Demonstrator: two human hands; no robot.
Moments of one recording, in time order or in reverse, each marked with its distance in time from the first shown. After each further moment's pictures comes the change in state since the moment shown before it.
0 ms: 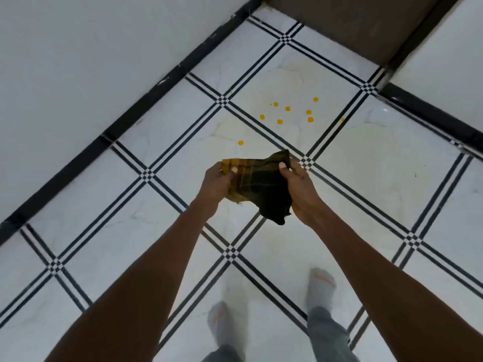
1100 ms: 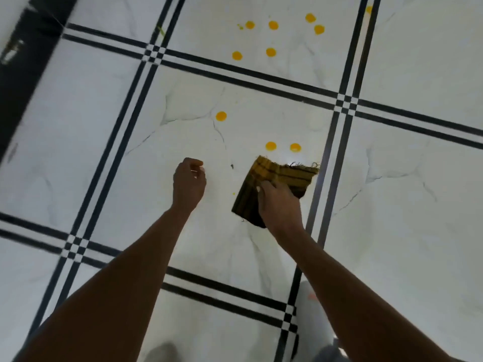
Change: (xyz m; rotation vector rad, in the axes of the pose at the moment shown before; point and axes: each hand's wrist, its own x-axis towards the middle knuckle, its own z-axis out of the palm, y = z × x) left_hand 0.456 -0.274 -0.044 0.653 -0.008 0.338; right_hand 0.355 0.337 0.077 -1.145 0.519 -0.222
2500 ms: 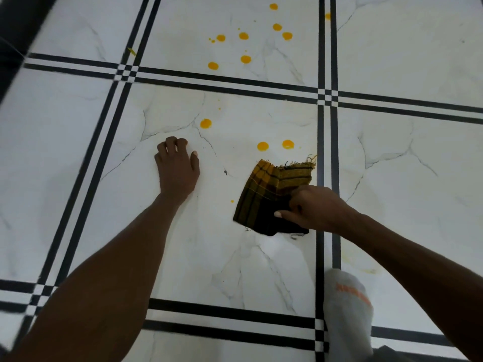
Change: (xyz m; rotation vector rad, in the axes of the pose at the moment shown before) left_hand 0.092 -0.037 0.033 0.608 0.223 0.558; right_hand 0.002 0.085 -0.012 -0.259 -0.218 -0.333
